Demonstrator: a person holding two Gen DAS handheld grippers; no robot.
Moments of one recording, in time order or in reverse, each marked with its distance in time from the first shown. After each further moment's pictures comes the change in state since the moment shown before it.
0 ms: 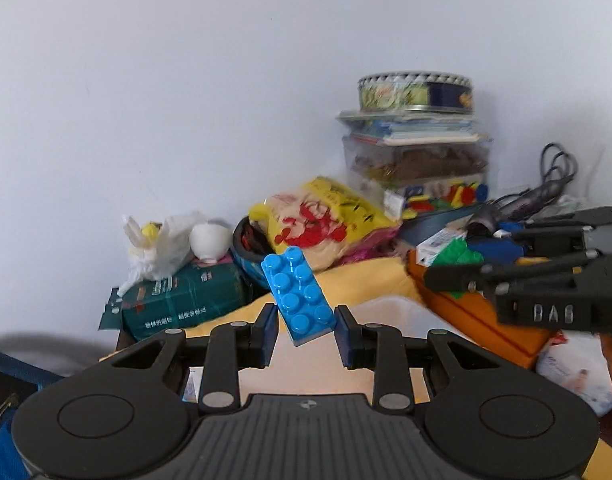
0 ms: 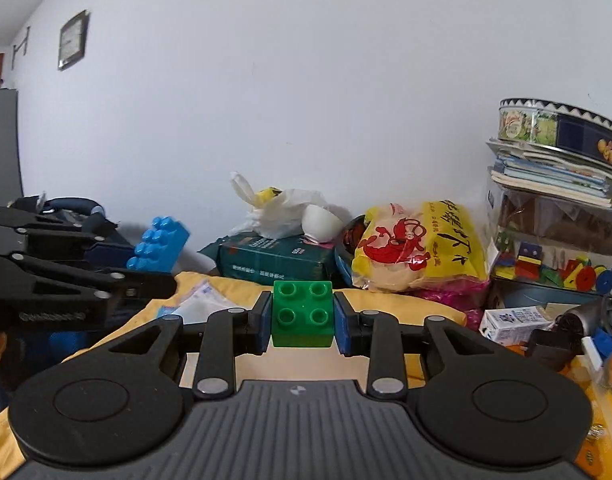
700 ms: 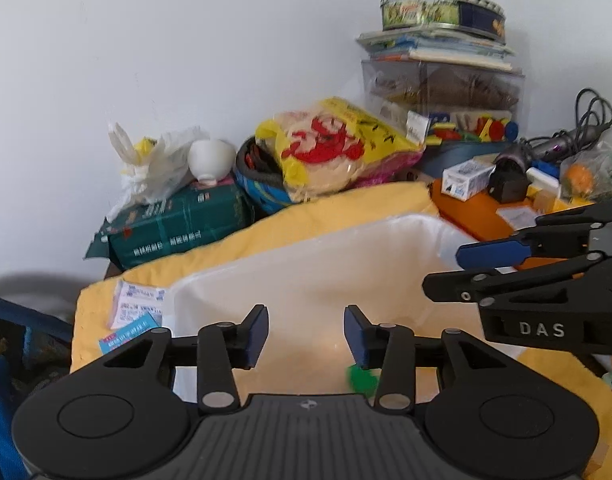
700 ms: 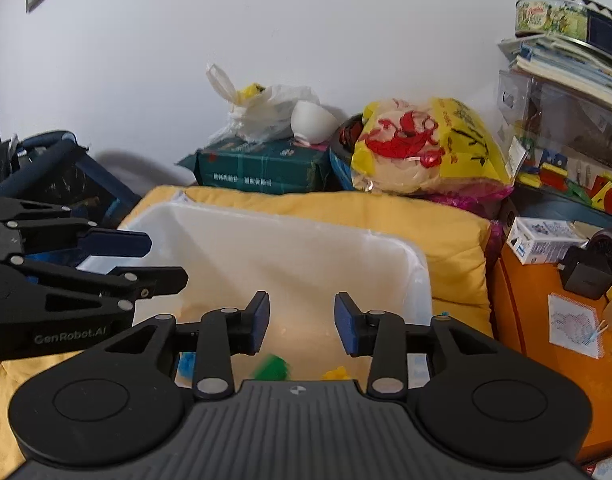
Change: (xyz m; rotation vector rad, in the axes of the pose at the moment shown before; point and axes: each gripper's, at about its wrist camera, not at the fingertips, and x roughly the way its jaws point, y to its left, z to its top) left arm 0.044 -0.002 -0.051 -0.037 0.142 0.022; right arm 0.061 -0.007 -0.048 0.027 0.228 -0.021
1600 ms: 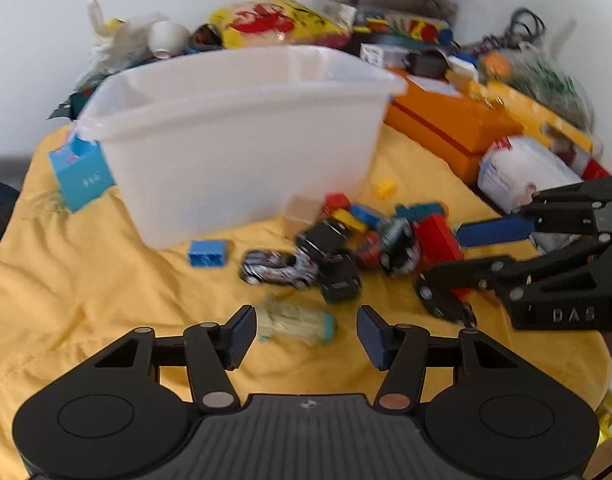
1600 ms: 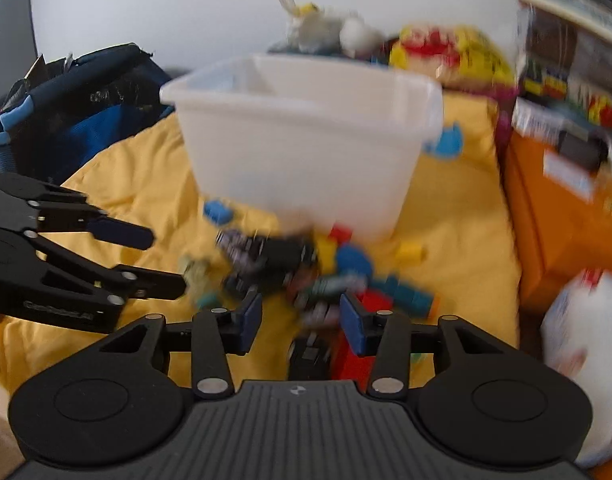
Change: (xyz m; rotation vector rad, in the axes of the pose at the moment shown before) left arm -0.052 -0.071 -0.145 -0.068 0.239 -0.139; right arm -0.079 0.017 -0.132 -0.065 0.192 0.095
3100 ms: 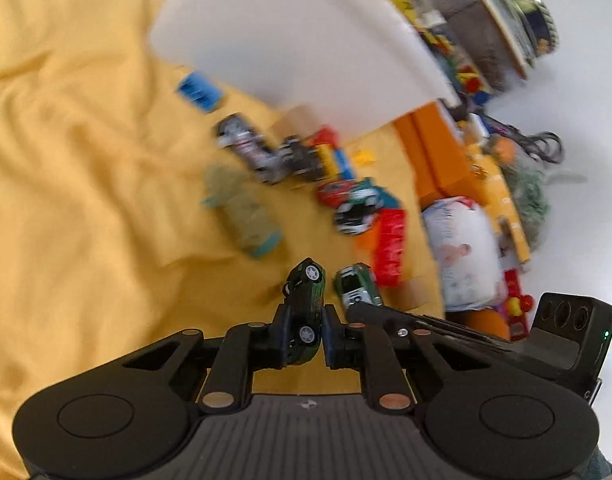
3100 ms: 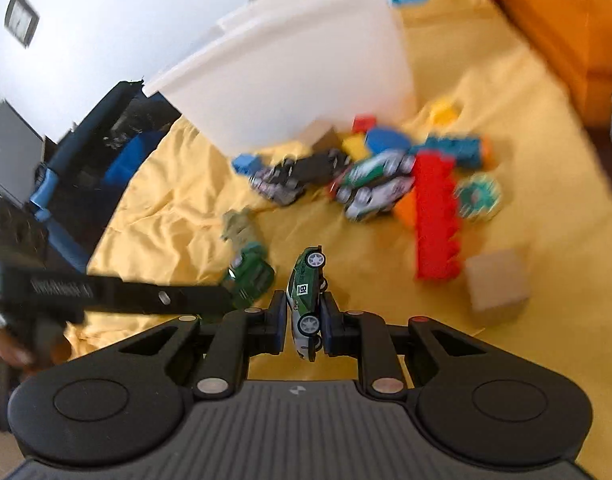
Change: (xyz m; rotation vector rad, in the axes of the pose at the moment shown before) left arm 0.010 0.049 -0.053 -0.647 0.174 -0.383; right arm 0.022 -0.026 -0.047 0.415 0.129 0.294
